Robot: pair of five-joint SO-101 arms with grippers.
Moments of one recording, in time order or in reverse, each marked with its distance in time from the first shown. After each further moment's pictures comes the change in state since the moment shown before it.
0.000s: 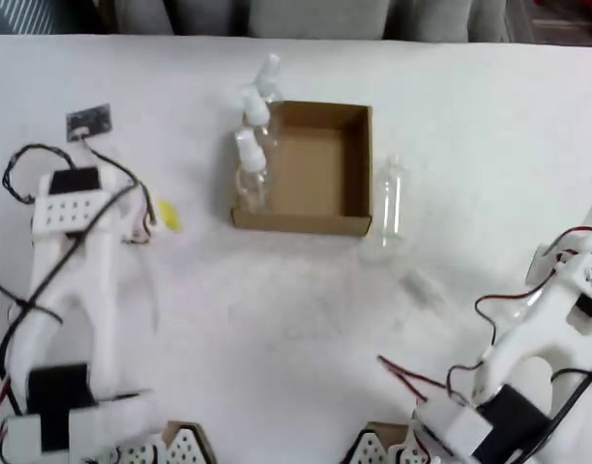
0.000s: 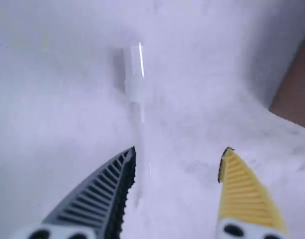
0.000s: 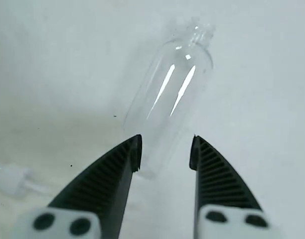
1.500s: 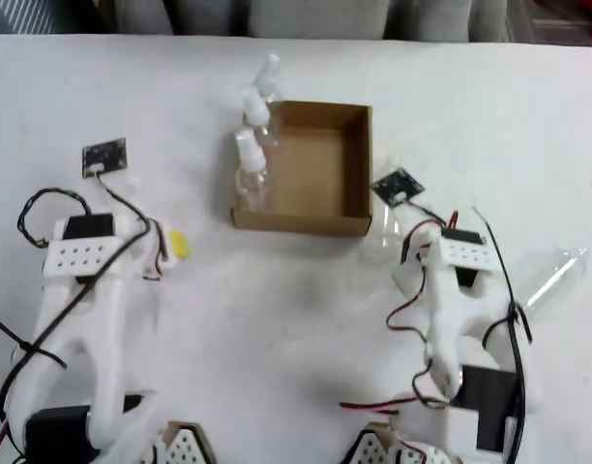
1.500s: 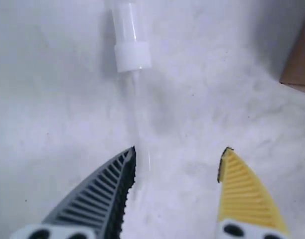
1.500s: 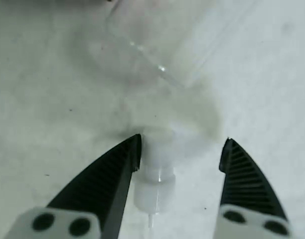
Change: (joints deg) left arm 1.2 -9.9 17.3 -8.3 0.2; right arm -34.0 3.9 16.3 -10.0 21.1
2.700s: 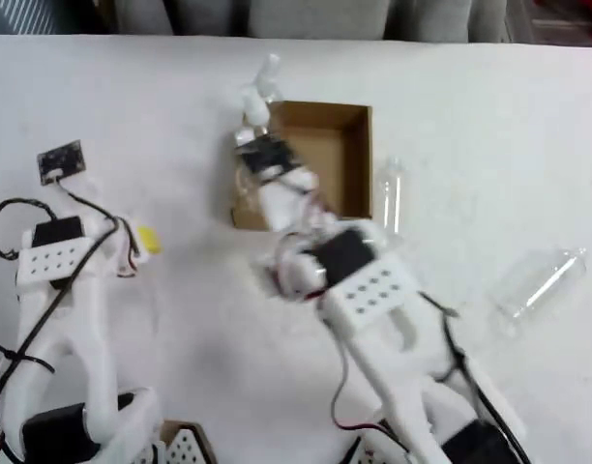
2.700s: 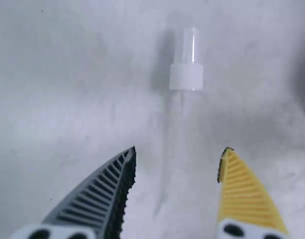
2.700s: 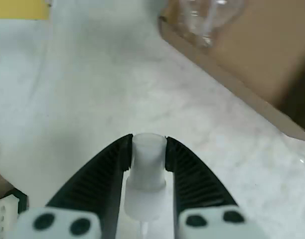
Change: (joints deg) left arm -9.5 0.0 0.0 -2.2 -0.1; right arm -47.5 -16.4 -19.2 20.9 -42.7
